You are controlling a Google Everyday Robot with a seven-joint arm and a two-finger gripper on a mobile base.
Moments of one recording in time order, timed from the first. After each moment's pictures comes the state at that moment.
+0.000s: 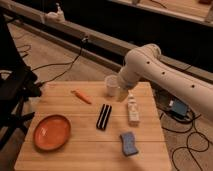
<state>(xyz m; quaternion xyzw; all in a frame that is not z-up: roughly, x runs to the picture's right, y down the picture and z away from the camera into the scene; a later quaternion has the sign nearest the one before) 0.080 0.010 0.707 -0.23 -0.13 0.04 0.96</state>
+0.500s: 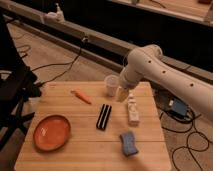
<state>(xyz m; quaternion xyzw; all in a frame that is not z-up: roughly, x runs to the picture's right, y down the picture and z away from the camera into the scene) 0.074 0.009 0.729 -0.25 -0.14 0.10 0.95</state>
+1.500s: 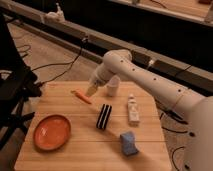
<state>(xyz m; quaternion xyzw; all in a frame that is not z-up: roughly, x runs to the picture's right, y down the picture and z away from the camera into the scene) -0.092 -0.005 0.784 -0.28 -0.24 0.21 0.91</state>
